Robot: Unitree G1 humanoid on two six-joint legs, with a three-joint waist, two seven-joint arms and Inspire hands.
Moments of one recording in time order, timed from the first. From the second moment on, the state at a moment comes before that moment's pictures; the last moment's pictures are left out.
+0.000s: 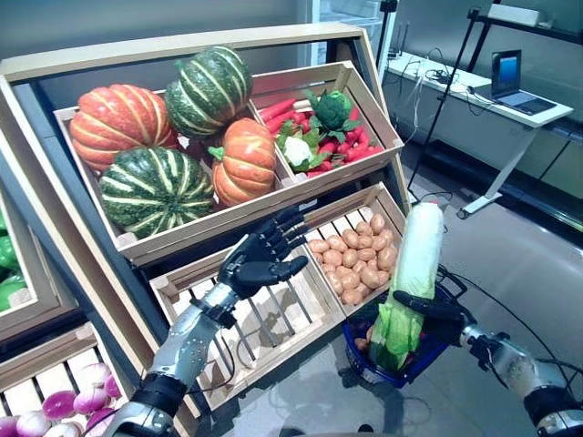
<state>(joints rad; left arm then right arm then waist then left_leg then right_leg) -0.18 0.49 -0.21 0.37 -0.98 -0.16 -0.56 -0.11 -0.63 0.11 0.76 1.02 0.23 0.69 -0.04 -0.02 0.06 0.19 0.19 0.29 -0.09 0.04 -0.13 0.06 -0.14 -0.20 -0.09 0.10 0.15</state>
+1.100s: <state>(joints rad) -0.40 0.54 -0.34 0.45 -1.07 -0.27 -0.46 -0.67 -0.69 0.02 1.21 1.08 0.08 0.26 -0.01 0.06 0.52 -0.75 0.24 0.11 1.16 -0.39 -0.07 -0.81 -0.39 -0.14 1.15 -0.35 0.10</state>
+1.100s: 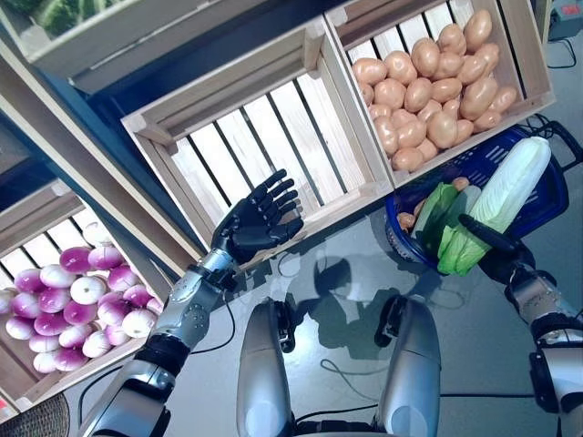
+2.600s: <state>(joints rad) -0.42 0.56 -0.33 0.35 -1.12 -0.27 -0.41 -0.69 -0.77 -0.03 1.20 1.14 0.09 0.14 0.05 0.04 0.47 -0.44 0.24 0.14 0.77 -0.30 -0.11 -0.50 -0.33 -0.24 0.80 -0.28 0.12</state>
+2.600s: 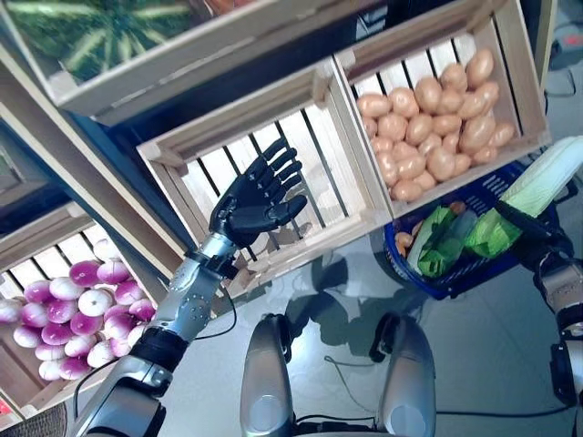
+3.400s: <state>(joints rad) -0.42 0.56 -0.35 0.37 -1.09 -0.24 -0.37 -0.68 -0.68 0.04 1.30 1.08 0.34 0.03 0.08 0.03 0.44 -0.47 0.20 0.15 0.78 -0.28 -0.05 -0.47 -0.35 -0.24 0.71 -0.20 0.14</state>
